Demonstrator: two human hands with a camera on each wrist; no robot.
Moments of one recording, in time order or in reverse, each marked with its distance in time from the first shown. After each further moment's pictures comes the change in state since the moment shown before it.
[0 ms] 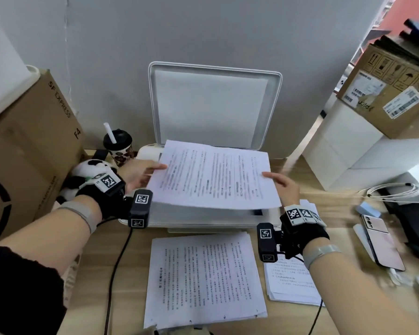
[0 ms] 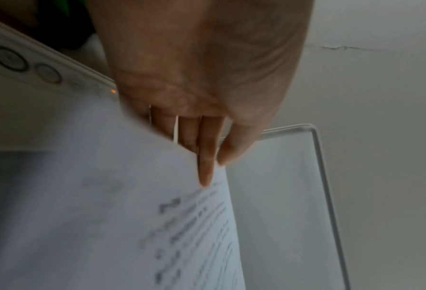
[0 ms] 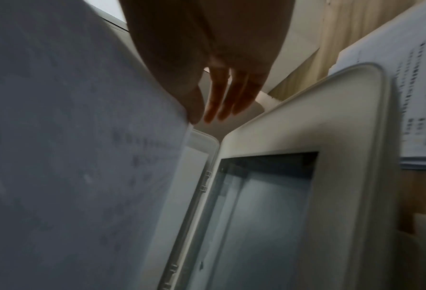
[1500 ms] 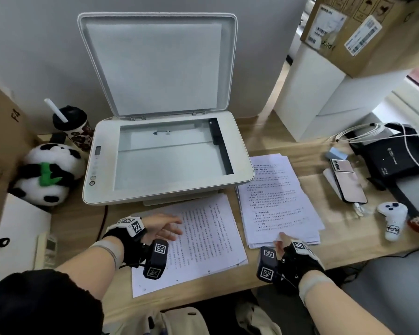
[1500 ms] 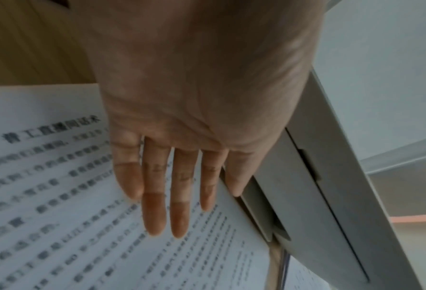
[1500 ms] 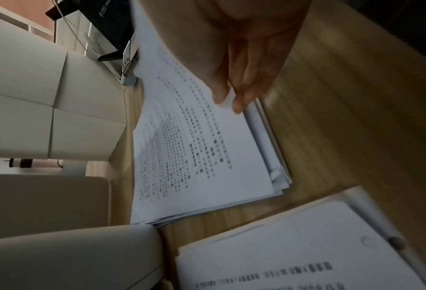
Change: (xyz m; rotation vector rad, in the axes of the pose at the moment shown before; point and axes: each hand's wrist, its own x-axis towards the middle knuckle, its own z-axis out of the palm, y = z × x) left_hand -0.017 -0.172 0.098 0.368 -0.324 -0.422; right_hand -0.126 0.190 -0.135 0.143 0.340 0.866
